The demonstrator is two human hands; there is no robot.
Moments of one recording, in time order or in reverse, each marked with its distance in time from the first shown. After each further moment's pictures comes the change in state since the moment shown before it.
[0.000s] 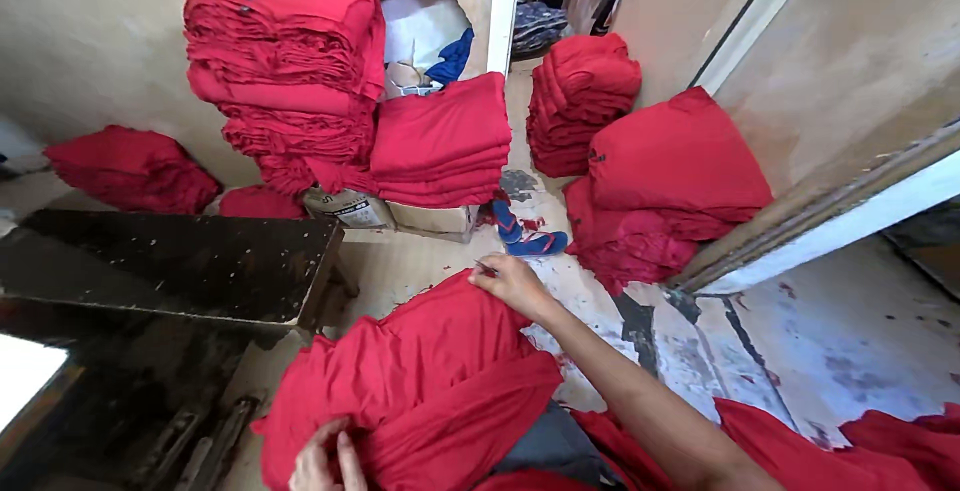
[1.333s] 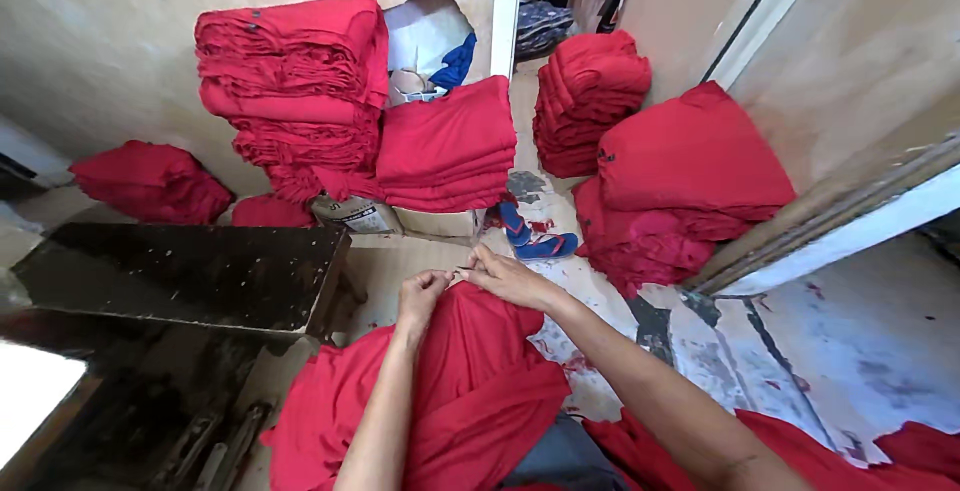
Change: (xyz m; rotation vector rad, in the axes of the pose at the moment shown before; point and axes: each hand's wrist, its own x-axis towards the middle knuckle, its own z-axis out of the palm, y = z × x) left_hand 0.179 0.079 0.161 -0.659 -0.657 -0.223; right_hand 0.024 -0.011 -0.017 0.026 -0.254 -0.056
